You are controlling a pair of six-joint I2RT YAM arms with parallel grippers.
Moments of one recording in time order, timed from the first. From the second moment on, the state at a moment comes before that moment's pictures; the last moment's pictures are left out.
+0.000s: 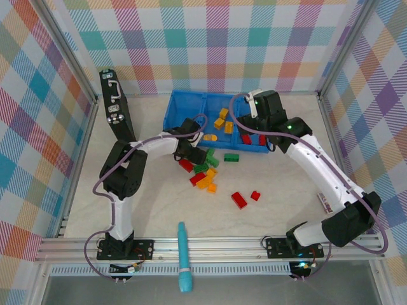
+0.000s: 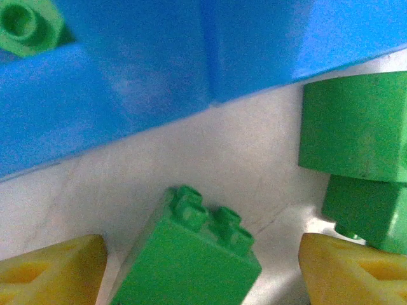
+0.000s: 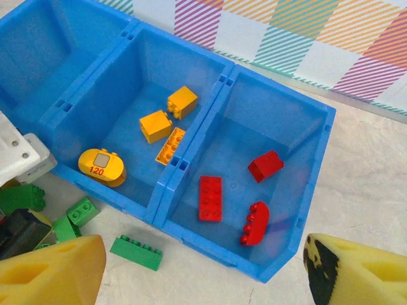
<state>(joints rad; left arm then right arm) -0.53 2.02 1.39 -0.55 0.03 -0.10 0.50 1.40 1.45 -0.74 0.24 0.00</state>
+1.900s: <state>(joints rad) -0.37 2.25 2.02 -0.64 -0.15 -0.18 0.54 1.52 1.27 -0.73 0.02 0.12</state>
